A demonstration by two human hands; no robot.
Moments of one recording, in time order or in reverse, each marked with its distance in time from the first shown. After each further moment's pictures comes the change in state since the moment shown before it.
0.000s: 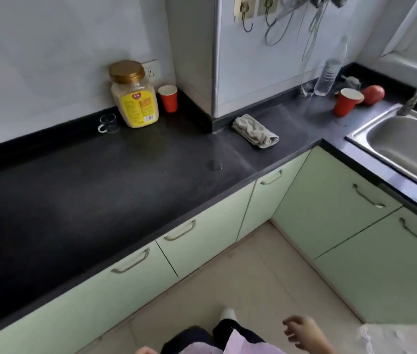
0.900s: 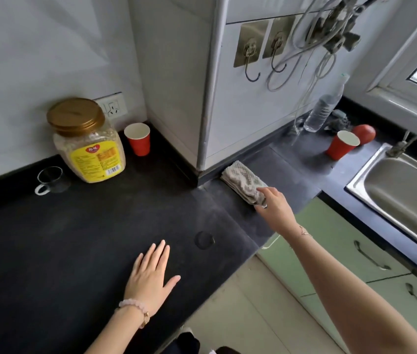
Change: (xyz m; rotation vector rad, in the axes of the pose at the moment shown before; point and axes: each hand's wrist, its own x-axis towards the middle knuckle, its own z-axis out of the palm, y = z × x) left_hand 0.099 0.362 -0.144 0.871 0.214 0.619; right_hand 0.146 -0.419 -0.109 -0.493 0.486 -0.662
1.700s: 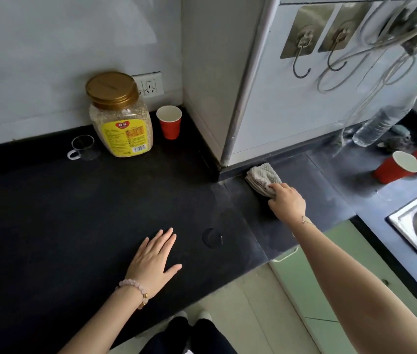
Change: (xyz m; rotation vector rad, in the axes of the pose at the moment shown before) left_hand 0.000 0.015 -0.004 -0.109 0.067 -0.076; right_hand 0.069 -0.004 0.014 -0.300 -0.041 -0.114
